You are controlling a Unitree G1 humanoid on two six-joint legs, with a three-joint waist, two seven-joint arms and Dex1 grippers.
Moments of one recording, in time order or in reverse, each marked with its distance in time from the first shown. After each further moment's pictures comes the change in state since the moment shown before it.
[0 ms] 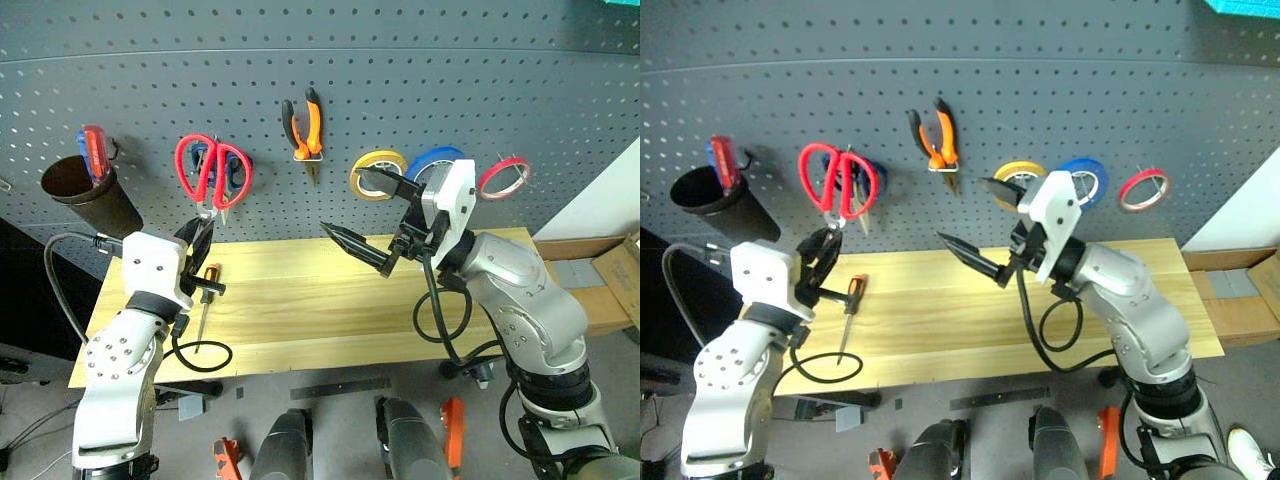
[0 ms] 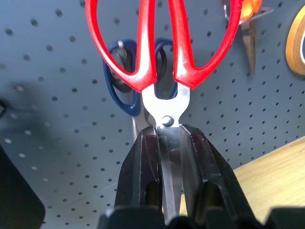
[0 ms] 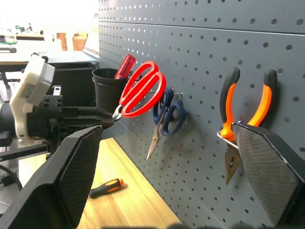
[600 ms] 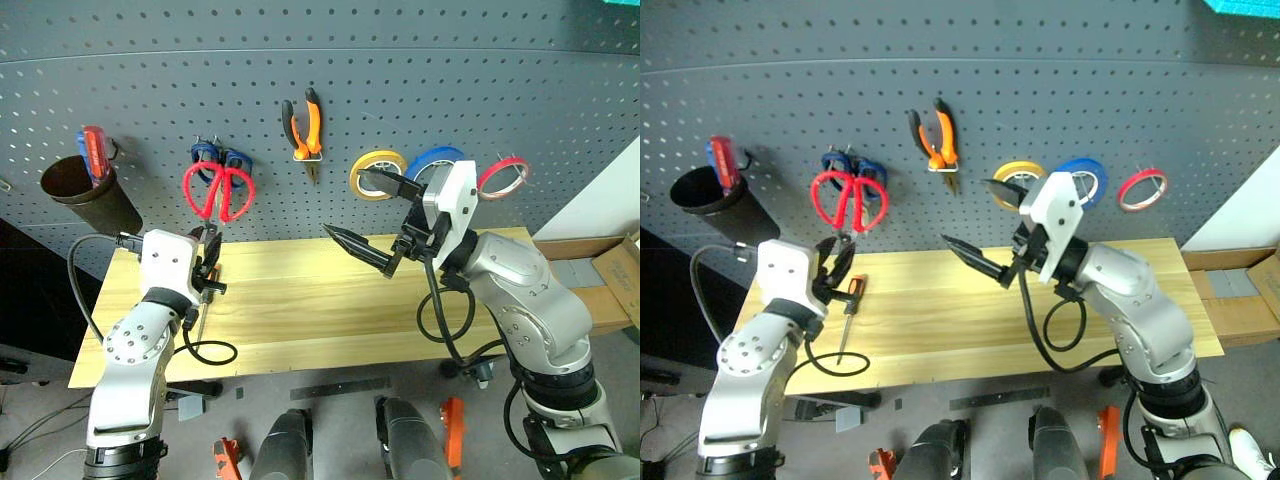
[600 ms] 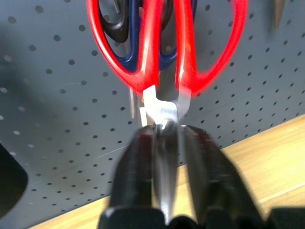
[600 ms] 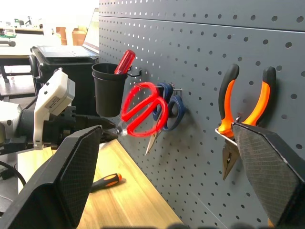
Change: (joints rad) left arm -0.058 -0.014 -0.043 0.097 0.015 0.086 0.029; right arm 0.000 -0.018 0.000 -0.002 0.000 0.000 0.006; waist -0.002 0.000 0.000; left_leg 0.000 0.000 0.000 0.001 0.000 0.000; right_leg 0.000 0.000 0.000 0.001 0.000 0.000
